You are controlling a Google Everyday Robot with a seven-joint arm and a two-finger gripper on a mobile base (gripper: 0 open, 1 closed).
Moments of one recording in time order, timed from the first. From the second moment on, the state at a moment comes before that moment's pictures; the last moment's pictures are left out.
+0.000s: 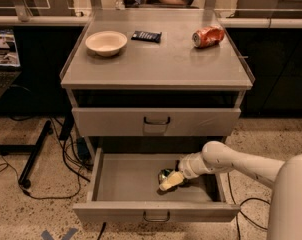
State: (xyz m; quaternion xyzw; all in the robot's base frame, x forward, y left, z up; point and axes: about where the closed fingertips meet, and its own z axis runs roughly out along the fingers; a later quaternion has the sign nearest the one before) arm 0.601 -0.105 0.386 -0.42 0.84 0.23 0.25
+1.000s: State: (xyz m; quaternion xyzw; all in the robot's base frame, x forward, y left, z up) arm 0.601 -0.104 0.366 -0.41 0.85 0.23 0.23
